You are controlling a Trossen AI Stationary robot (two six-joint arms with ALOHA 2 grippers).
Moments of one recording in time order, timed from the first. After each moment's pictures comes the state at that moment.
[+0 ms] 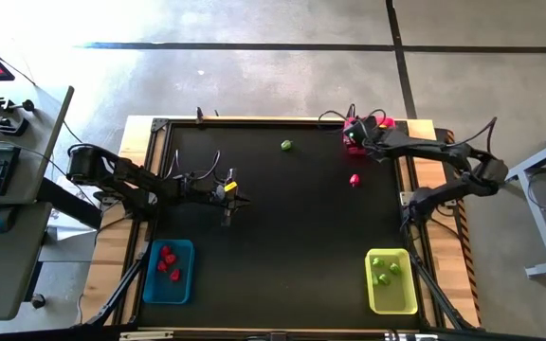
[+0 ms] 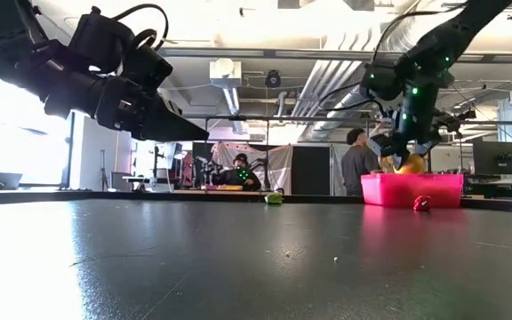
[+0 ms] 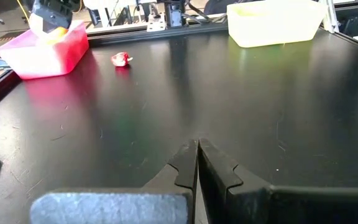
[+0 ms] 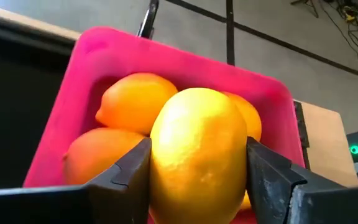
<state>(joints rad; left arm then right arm) 0.09 1.48 0.31 0.88 0.12 0.15 -0.69 1.37 0.73 -0.48 0.73 0.48</state>
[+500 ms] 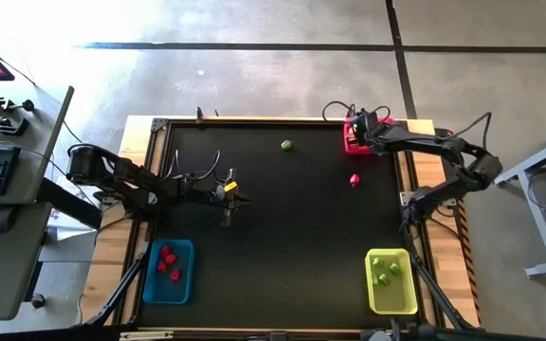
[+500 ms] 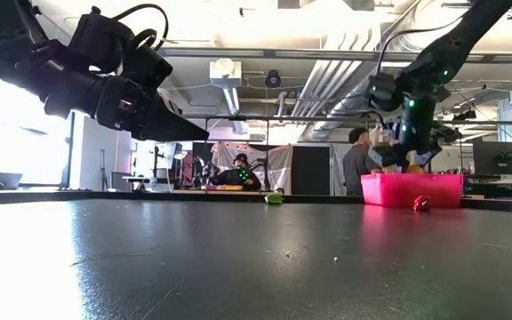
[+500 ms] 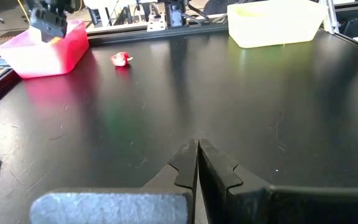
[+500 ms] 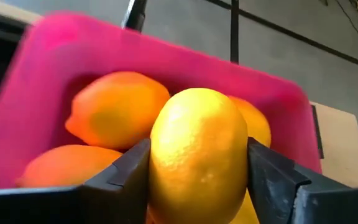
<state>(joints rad) 0.09 1.48 0.31 0.88 0.12 0.14 -0.81 1.44 0.72 -0.35 0.64 0.35</state>
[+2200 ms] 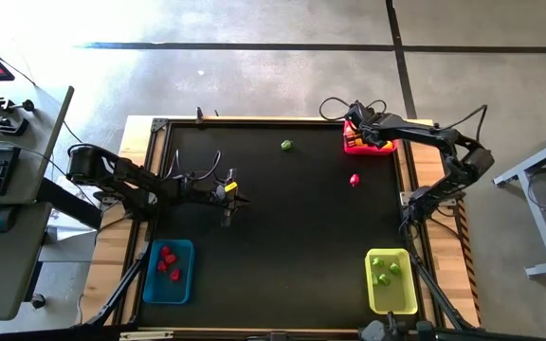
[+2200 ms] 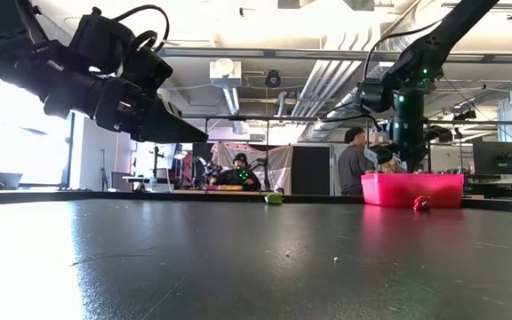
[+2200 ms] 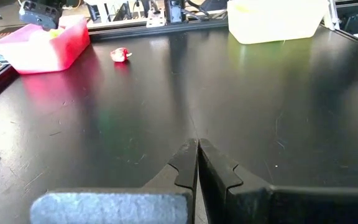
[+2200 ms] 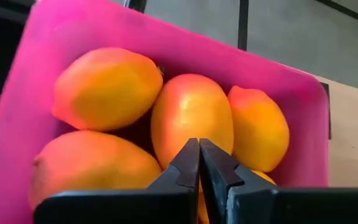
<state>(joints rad) 0.09 1.48 0.31 0.86 0.12 0.14 -0.84 1.53 0.88 -0.60 0.54 0.42</state>
